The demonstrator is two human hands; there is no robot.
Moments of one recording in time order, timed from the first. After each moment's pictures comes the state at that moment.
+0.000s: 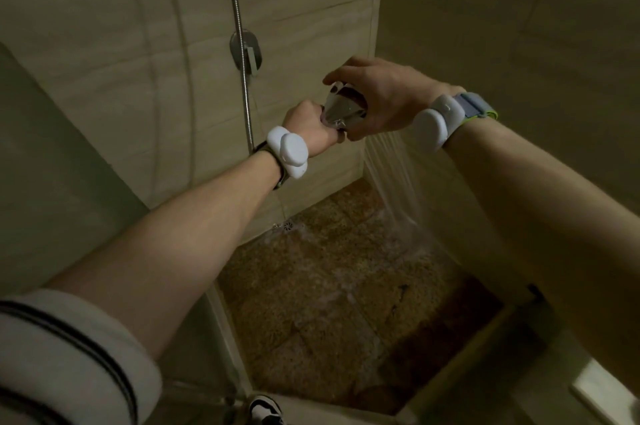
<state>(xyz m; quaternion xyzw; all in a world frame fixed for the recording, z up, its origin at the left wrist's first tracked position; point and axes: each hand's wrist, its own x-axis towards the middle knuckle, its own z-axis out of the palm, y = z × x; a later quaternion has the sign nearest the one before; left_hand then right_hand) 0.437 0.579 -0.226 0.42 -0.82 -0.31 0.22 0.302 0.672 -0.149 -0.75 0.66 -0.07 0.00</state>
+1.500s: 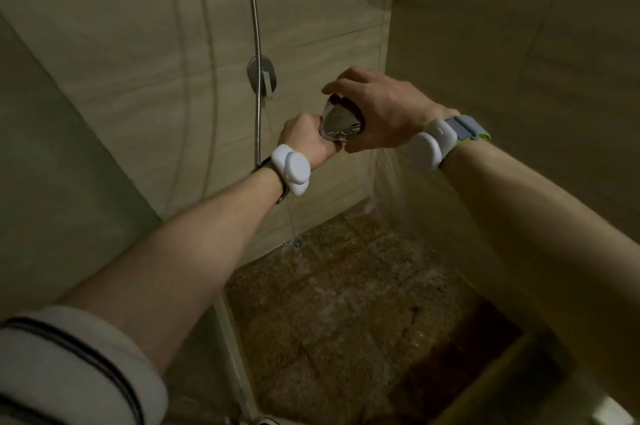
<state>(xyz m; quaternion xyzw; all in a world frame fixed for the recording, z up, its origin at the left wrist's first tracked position) 0.455 0.591 -0.206 0.43 -0.83 -0.21 0.27 0.304 0.665 -0.149 -0.76 0.64 -0.11 -0.09</state>
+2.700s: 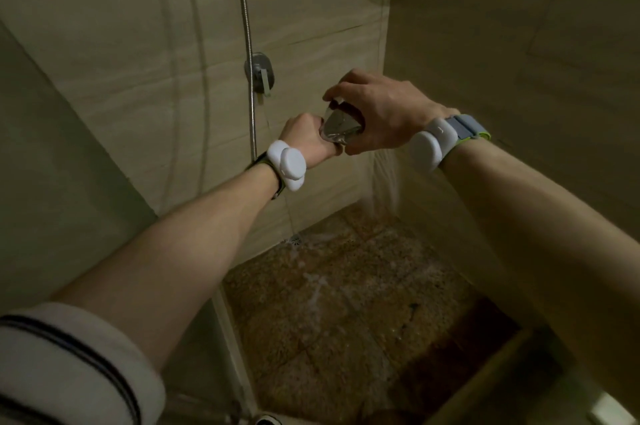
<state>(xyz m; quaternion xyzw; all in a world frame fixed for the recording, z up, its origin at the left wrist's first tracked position) 0.456 0.587 -0.205 0.42 -0.84 -0.25 0.22 0.307 0.669 -0.150 -0.75 0.65 -0.09 -0.08</state>
